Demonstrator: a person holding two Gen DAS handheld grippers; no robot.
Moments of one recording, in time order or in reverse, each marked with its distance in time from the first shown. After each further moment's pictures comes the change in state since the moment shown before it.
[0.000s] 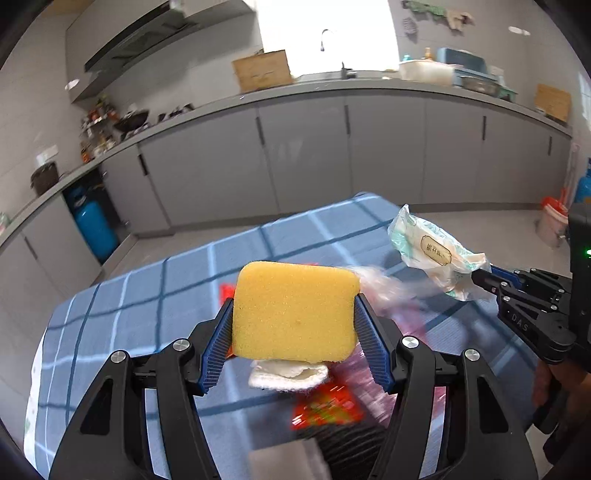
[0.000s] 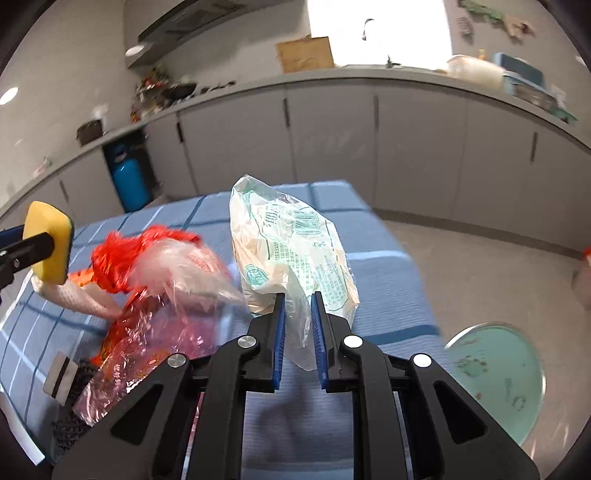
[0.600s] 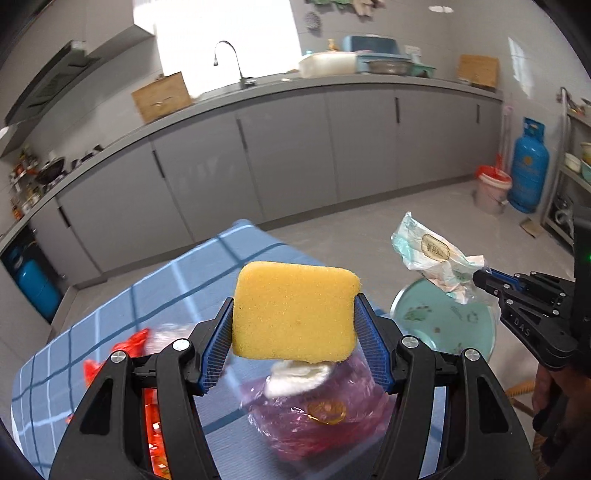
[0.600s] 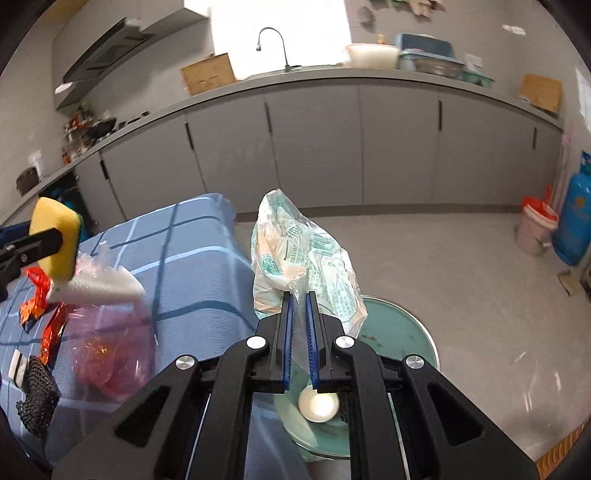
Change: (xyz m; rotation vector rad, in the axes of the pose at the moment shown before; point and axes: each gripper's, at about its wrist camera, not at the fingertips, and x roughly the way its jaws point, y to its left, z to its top) left arm 0.022 -0.169 0.042 0.202 -0.022 -0.231; right arm -0.060 -0.153 -0.038 0.195 -0.026 -0.200
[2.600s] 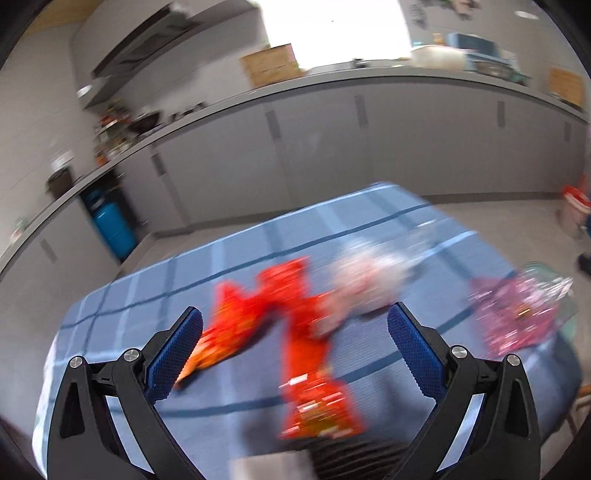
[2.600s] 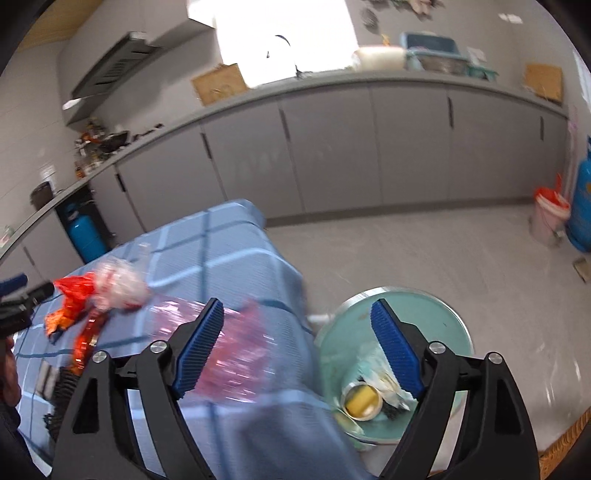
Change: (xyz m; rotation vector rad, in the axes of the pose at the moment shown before) left arm -0.042 0.141 -0.082 -0.205 0.077 0.365; right arm -0.023 0.059 0.001 -0.012 -0.038 0.094
